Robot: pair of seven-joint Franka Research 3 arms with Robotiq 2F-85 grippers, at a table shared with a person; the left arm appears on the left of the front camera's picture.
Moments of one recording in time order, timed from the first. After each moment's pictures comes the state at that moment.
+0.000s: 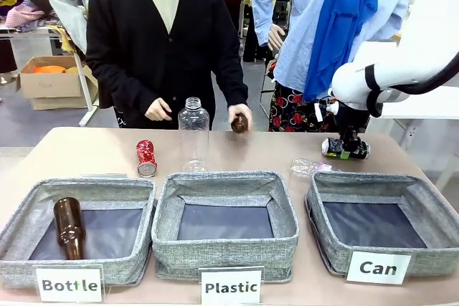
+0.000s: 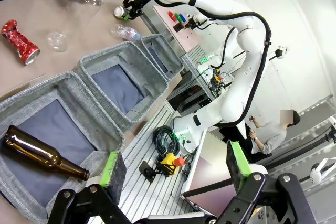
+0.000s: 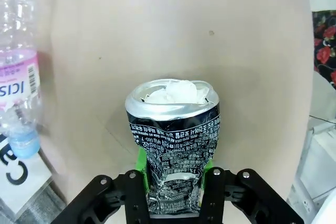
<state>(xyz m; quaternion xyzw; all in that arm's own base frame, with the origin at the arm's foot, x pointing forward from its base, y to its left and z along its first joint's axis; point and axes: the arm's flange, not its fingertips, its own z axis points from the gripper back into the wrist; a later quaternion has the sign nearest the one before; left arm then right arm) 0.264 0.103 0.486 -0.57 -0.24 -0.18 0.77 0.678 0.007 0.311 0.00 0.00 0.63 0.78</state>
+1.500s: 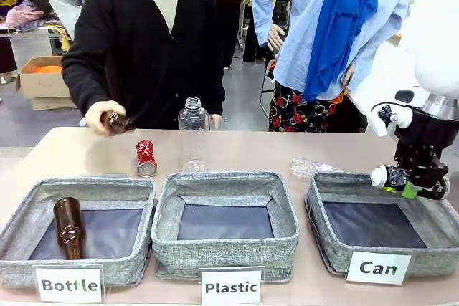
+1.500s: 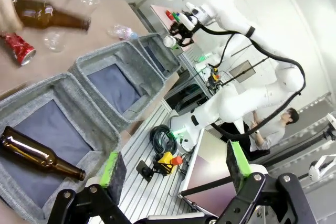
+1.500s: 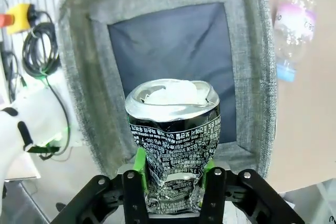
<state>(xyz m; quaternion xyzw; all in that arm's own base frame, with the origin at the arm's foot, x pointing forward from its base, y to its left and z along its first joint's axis) 0.259 0.101 0.491 -0.57 -0.24 -0.19 0.76 0.418 -0.002 0.420 0.07 0.02 0.64 0.77</state>
